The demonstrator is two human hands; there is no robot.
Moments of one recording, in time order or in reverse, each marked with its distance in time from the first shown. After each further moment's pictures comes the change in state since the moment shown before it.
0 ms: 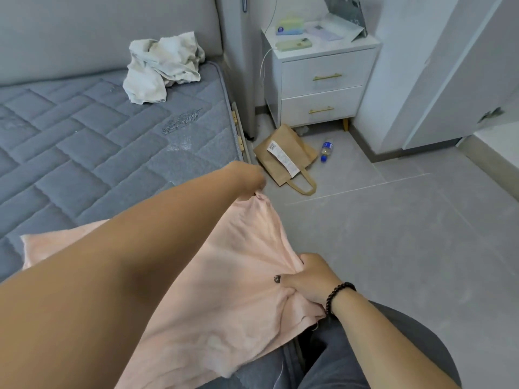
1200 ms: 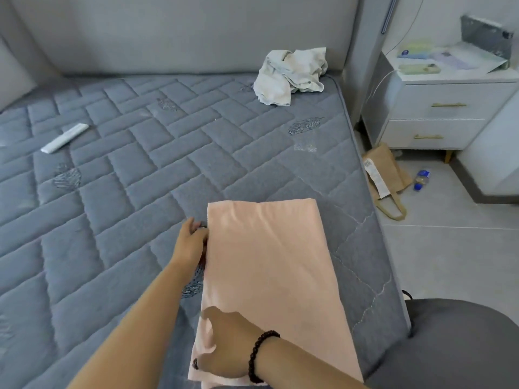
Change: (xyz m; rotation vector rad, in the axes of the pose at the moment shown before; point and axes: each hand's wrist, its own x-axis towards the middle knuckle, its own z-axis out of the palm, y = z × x) left_hand -0.285 -0.115 0.285 -1.903 0.643 -1.031; right_hand -0.087 -0.106 0.331 -0.708 -0.664 -0.358
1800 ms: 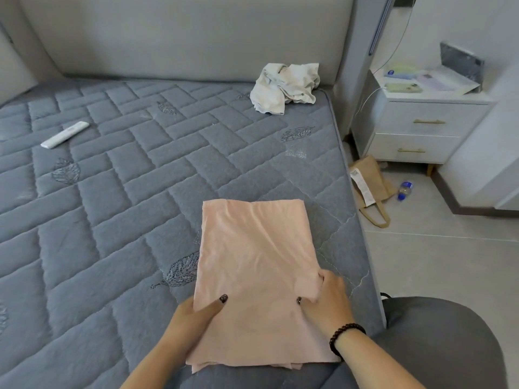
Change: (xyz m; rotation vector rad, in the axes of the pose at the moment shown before) left_hand -0.143 -0.066 -0.005 -0.042 -0.209 -0.240; right_hand -0.074 0.126 -0.047 0.187 0.738 0.449
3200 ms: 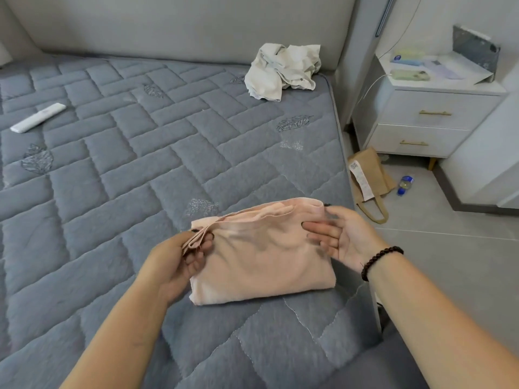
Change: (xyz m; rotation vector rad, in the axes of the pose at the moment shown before) left_hand 0.040 0.121 0.017 -0.618 -0.032 -0.042; right_hand 0.090 -0.060 -0.103 1.044 -0.357 0.244
